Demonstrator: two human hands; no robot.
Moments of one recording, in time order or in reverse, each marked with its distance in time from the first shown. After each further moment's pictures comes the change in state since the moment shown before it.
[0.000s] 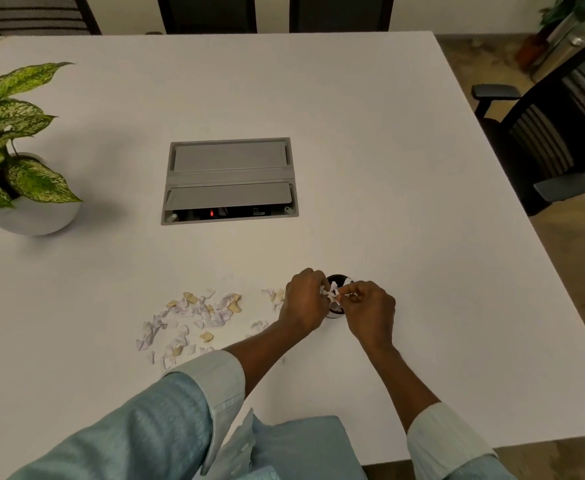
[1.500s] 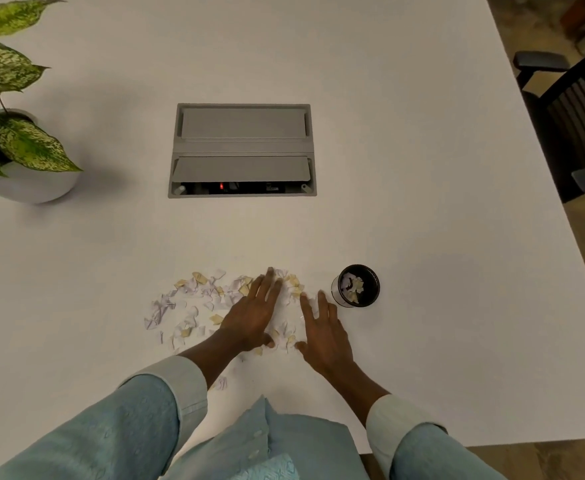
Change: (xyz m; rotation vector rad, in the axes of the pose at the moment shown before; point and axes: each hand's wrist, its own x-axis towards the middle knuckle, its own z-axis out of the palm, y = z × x) left_hand -0.039 -0.167 -0.015 0.547 -0.420 0.088; right_hand -0.059 0.035 0.116 -0.692 -0.633 -0.281
